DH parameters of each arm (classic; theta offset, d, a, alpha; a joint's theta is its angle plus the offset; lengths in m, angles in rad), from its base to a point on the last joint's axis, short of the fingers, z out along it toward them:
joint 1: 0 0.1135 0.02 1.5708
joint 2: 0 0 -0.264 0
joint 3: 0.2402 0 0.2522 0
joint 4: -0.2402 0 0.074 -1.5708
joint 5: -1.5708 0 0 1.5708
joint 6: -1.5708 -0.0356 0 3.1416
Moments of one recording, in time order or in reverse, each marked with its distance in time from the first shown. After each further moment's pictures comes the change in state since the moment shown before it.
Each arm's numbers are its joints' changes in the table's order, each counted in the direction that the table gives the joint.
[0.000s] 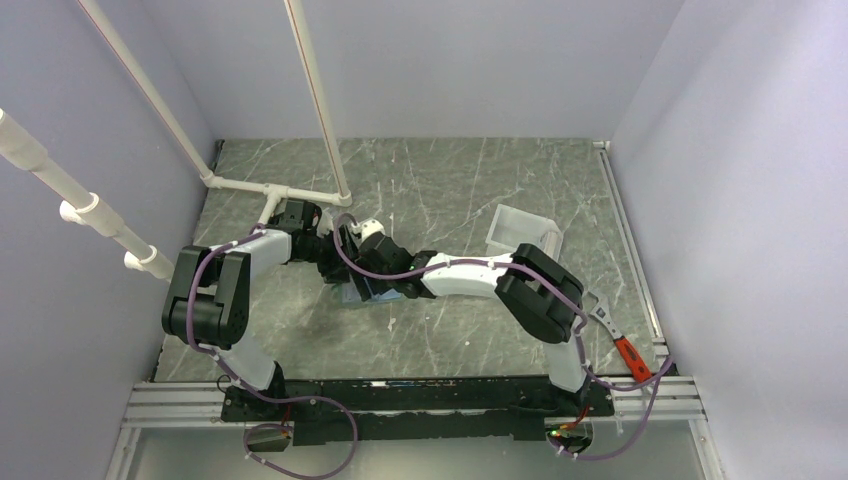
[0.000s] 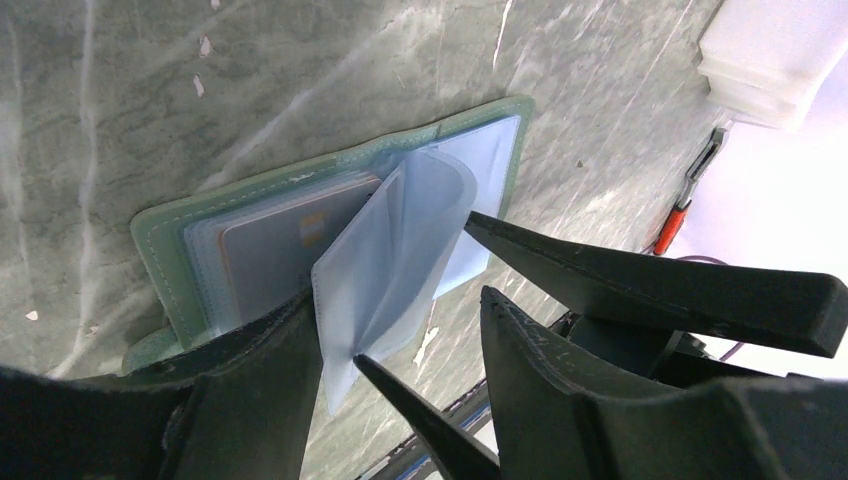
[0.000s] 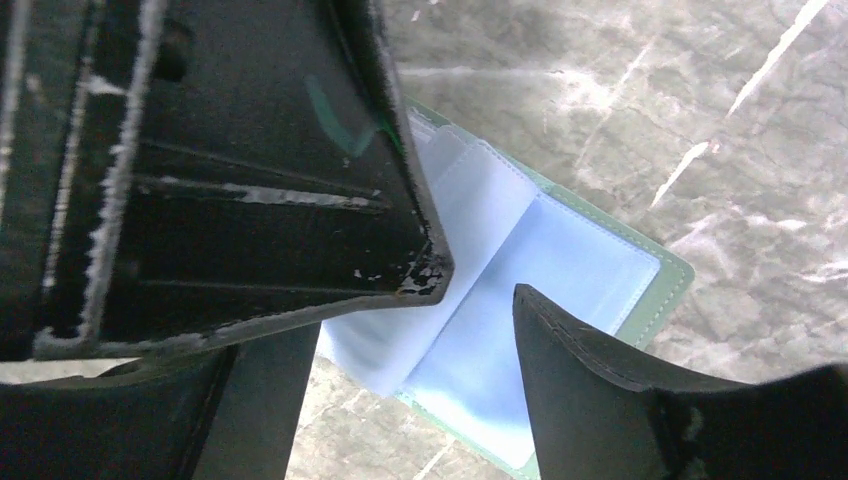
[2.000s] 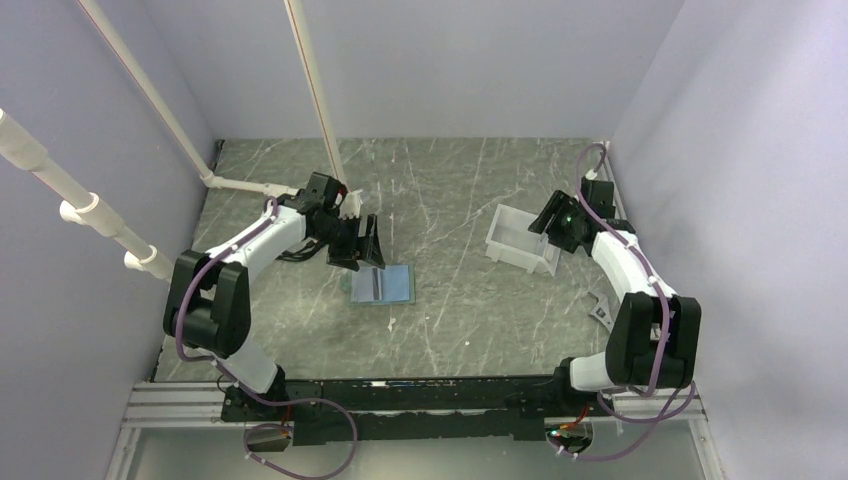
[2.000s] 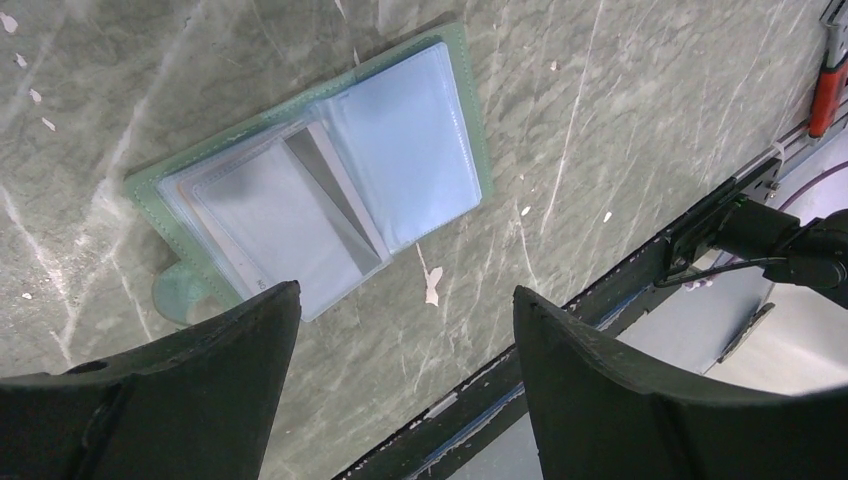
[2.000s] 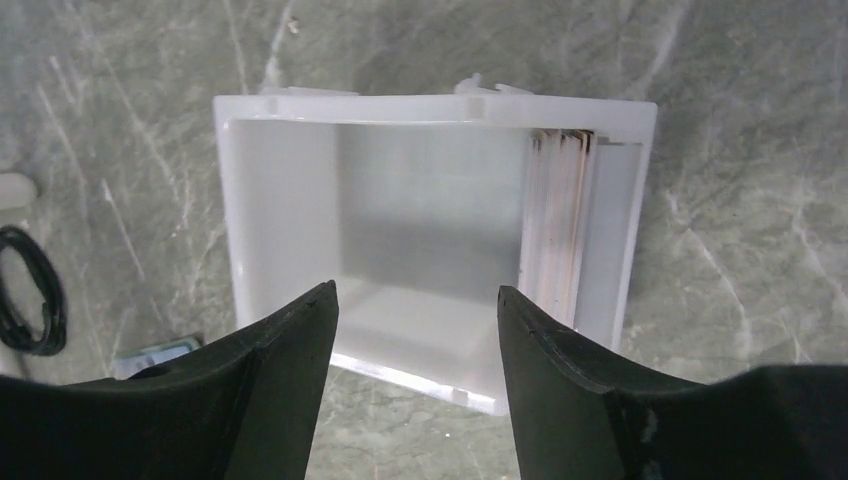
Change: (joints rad) left arm -0.154 0.030 0.283 -0.366 0.109 -0.312; right arm -1.120 0.600 -0.350 -0.301 0.374 -0.093
